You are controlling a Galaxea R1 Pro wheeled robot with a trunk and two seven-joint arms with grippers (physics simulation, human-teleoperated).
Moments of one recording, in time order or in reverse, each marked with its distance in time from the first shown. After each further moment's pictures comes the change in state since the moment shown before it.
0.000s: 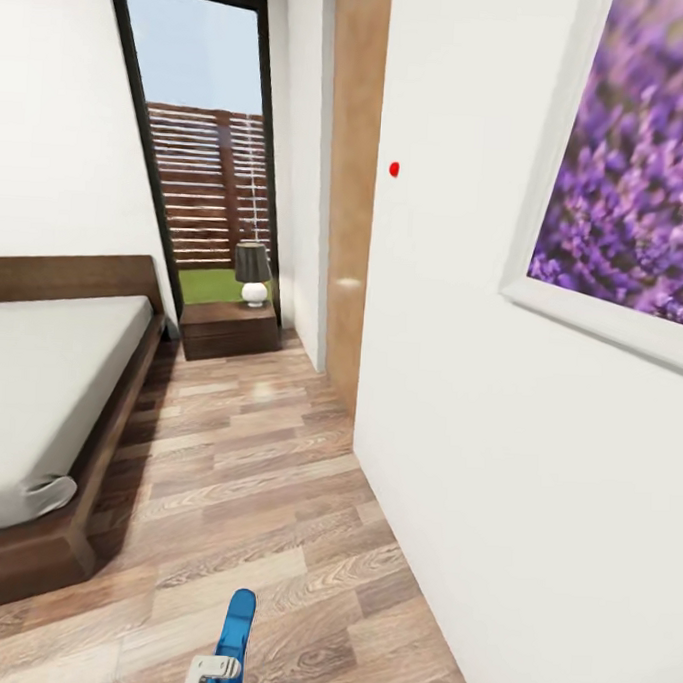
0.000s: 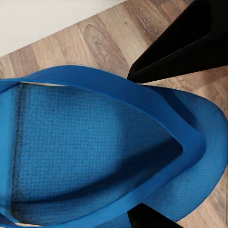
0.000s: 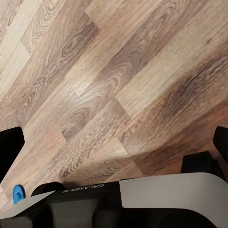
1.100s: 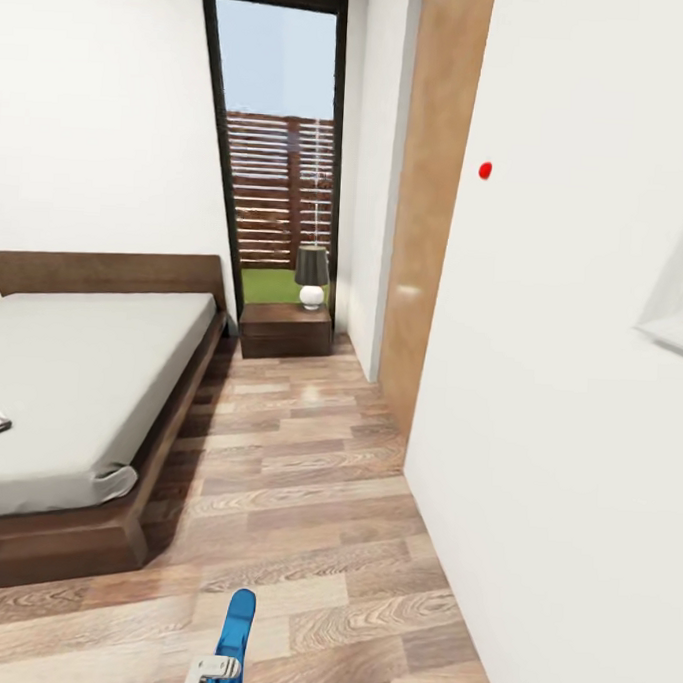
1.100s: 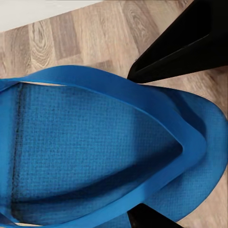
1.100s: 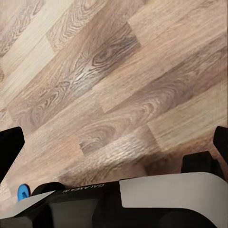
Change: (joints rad) left arm 0.000 0.000 0.000 0.000 0.000 0.000 0.000; right arm 0.000 0.000 0.000 0.001 0.000 0.000 0.000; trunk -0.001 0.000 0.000
